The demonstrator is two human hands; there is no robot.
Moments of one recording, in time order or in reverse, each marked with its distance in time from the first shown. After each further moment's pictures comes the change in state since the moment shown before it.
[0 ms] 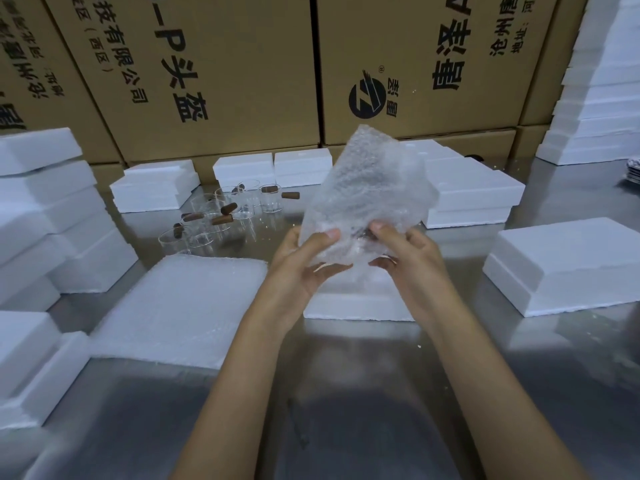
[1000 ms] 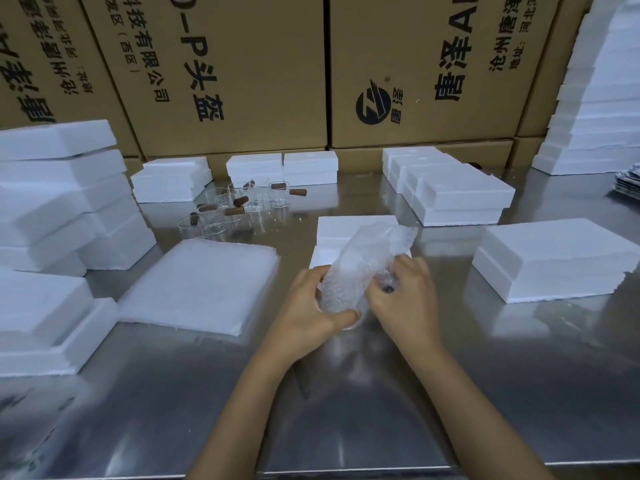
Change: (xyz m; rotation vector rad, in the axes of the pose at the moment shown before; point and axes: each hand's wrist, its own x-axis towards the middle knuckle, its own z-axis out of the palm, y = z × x) left_hand -0.064 -0.047 -0.016 0.891 0.026 0.122; right_hand -0.060 0.035 -0.008 -1.056 0.221 -0.472
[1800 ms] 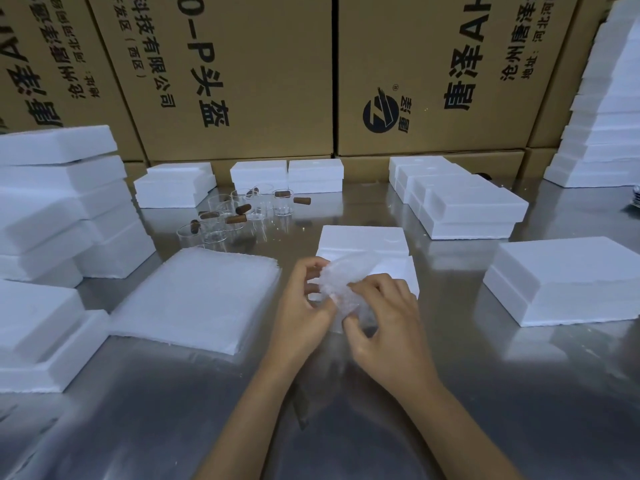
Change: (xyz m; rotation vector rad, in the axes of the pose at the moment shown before) left_hand 0.020 0.005 0.006 -0.298 0.248 0.078; right_hand -0.015 -0.014 0.005 -0.053 -0.195 -0.183
